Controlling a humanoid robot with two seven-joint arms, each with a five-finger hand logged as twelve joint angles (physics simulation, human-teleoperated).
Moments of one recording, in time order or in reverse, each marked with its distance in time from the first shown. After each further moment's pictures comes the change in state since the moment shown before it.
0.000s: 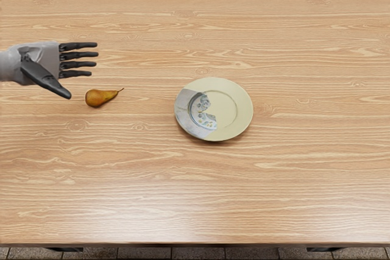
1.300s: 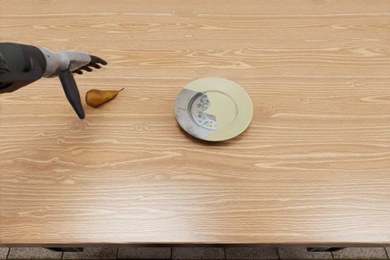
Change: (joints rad) left arm -0.109 -0.237 -0.001 -0.144 0.924 0.258 0.319; right arm 0.000 0.000 -0.008 0.001 -0.008 0.000 0.001
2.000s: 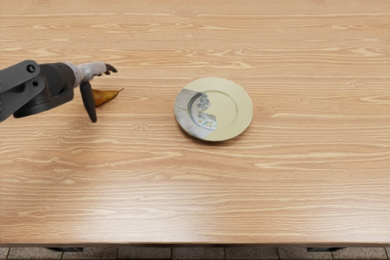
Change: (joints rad) left arm 0.038 -0.145 0.077 0.050 0.271 0.128 0.000; right arm 0.000 0.000 0.000 -0.001 0.000 0.000 0.000
